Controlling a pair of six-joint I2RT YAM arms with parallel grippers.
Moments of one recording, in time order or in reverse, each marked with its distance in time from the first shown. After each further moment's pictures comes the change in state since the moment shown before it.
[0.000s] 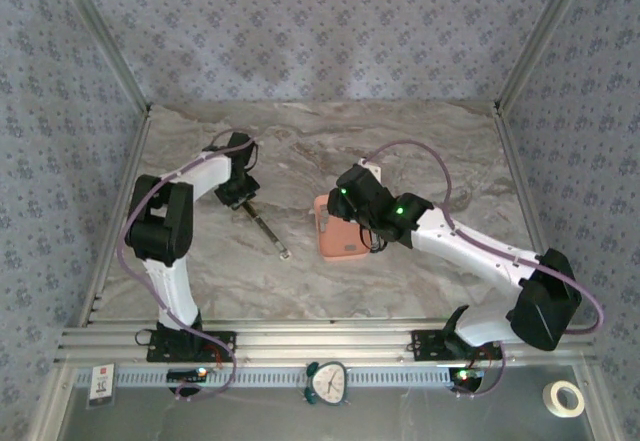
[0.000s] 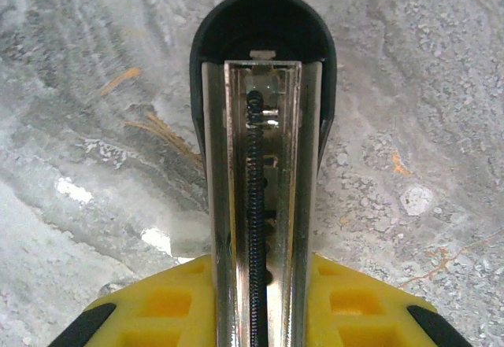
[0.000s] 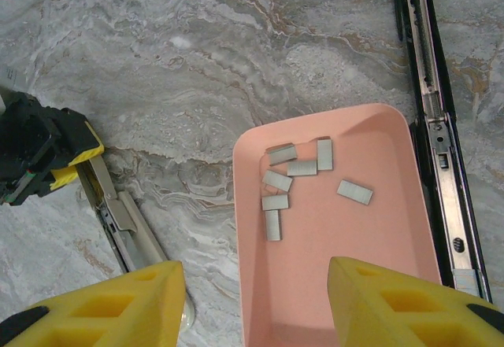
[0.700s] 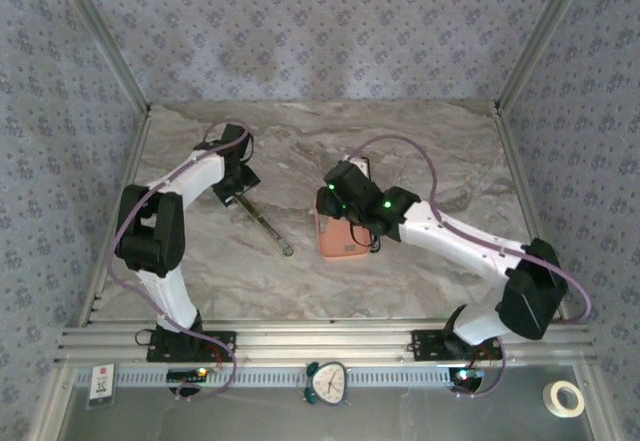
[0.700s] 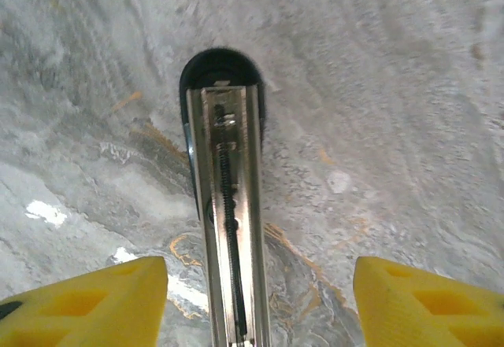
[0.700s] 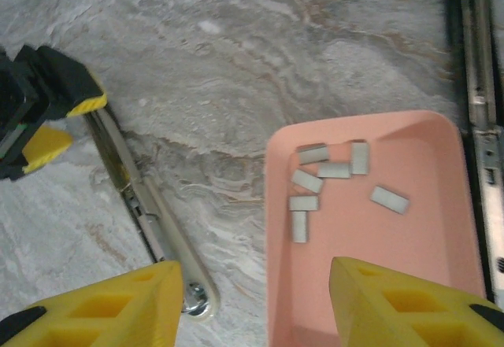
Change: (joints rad) left arm 0.006 -0.104 0.005 0.010 0.001 0.027; right arm 0.031 0.102 0.104 -0.011 -0.032 -0.060
